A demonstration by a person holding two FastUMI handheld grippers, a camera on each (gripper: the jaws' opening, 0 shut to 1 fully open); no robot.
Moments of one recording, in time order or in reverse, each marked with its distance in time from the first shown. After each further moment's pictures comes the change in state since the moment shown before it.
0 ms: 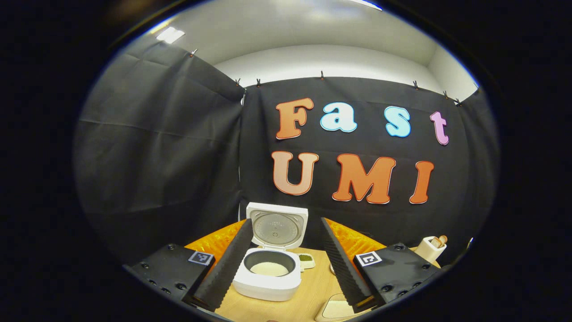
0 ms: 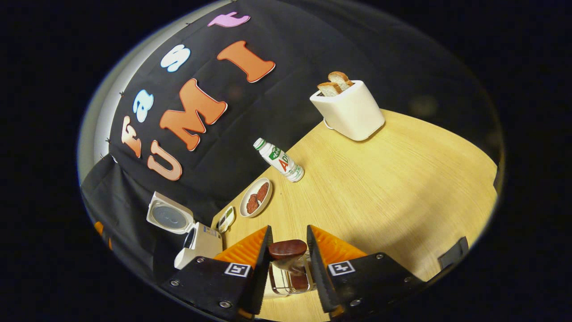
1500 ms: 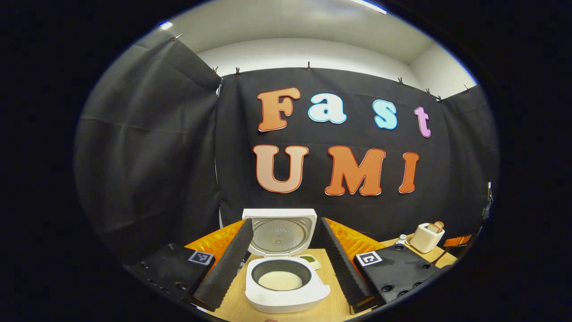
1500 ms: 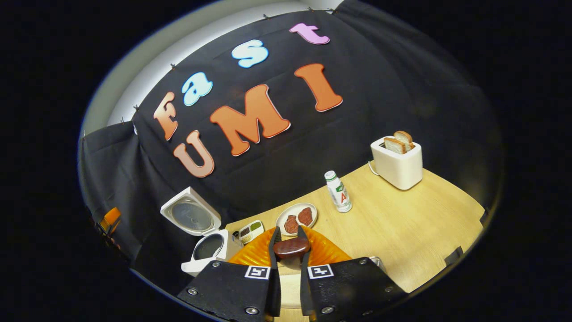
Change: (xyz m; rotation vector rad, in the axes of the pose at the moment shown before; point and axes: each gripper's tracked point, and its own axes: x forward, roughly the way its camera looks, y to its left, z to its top) left arm 0.101 0.082 -0.009 0.021 0.030 -0.236; right arm -0.032 0.214 0.002 -0.331 -0.184 0.017
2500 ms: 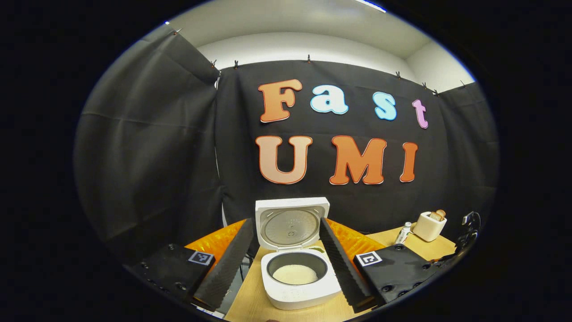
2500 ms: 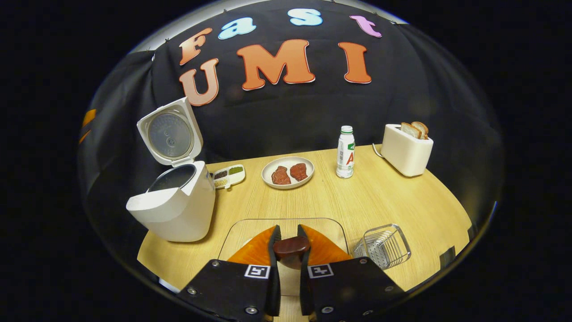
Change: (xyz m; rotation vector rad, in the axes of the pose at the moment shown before) left arm 0.010 0.041 -0.022 0.036 0.069 -0.040; right arm 0.036 0.002 -0.148 -0.290 0.167 -0.122
